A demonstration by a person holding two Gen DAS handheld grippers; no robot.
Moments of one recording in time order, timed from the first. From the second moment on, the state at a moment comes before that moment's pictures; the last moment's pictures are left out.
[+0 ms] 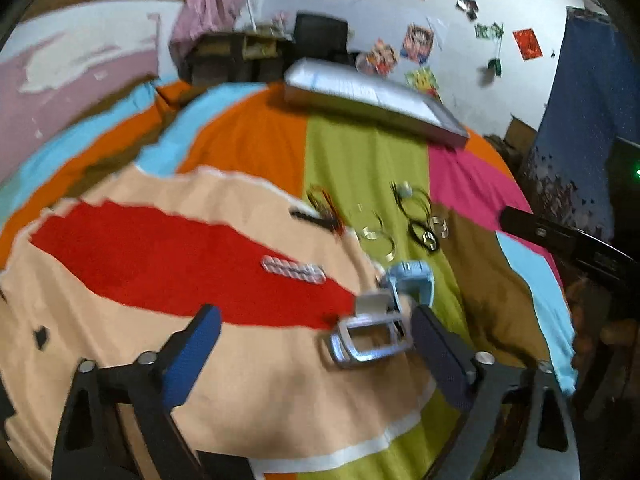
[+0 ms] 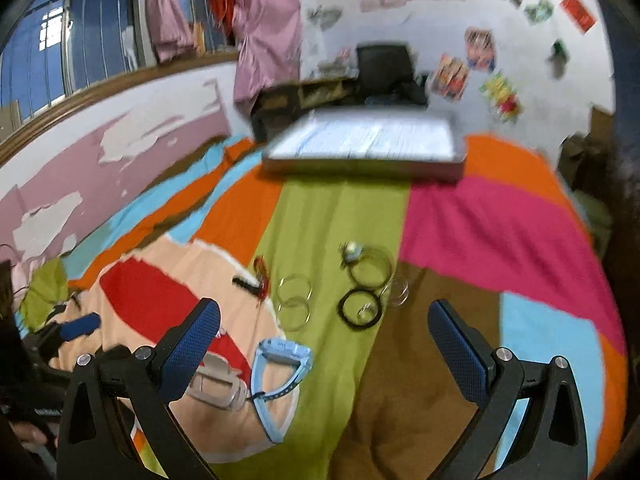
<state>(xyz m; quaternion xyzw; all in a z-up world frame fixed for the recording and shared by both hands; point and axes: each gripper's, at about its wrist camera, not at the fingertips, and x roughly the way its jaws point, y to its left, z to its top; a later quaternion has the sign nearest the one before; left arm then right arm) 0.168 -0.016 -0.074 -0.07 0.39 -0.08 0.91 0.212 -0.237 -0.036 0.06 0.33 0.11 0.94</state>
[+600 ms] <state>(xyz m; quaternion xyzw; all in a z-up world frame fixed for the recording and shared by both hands) 0.198 -0.021 -0.121 -0.17 0.50 -0.16 0.84 0.267 -0.212 -0.140 0.08 0.52 0.18 0.83</state>
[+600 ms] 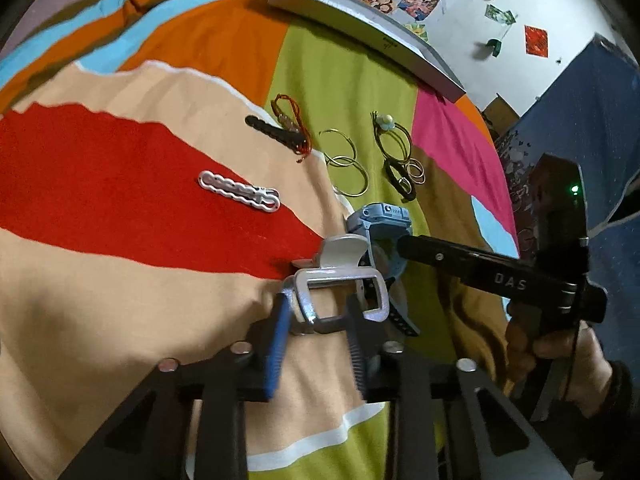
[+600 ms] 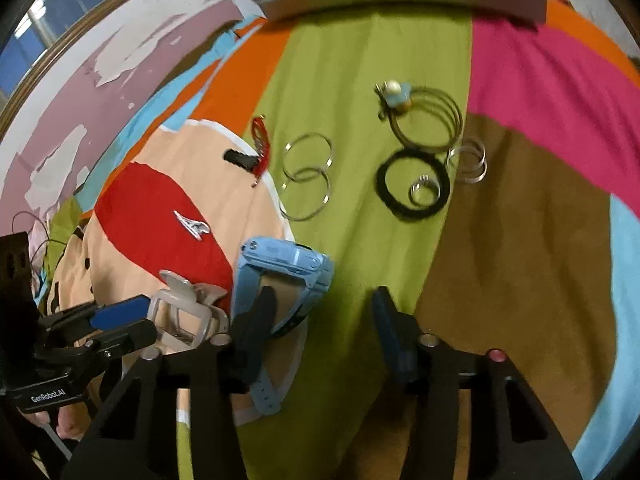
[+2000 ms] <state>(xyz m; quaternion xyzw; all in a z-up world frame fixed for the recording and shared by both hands) 0.183 -0.001 -0.085 -0.17 0.45 -0.10 0.87 0.263 -0.178 -0.129 0.00 0.50 0.22 0.84</state>
